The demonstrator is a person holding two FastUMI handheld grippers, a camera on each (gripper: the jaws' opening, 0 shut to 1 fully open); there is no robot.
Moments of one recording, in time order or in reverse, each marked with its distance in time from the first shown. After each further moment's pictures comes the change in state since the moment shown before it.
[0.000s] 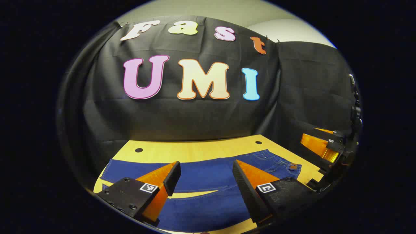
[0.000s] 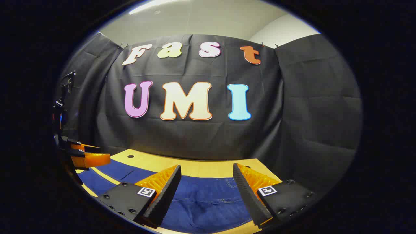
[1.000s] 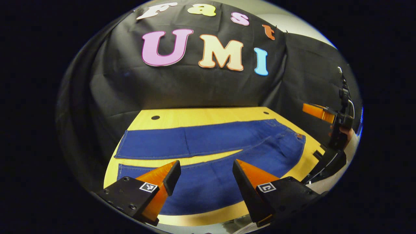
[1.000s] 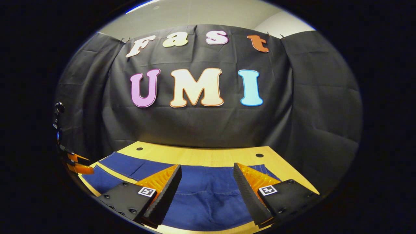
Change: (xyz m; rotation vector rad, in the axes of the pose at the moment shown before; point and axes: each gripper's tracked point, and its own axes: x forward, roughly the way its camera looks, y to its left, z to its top) left arm -0.081 0.130 -0.117 -0.007 0.279 -0.058; right arm 0.006 0.048 -0.045 0.038 0.122 0.027
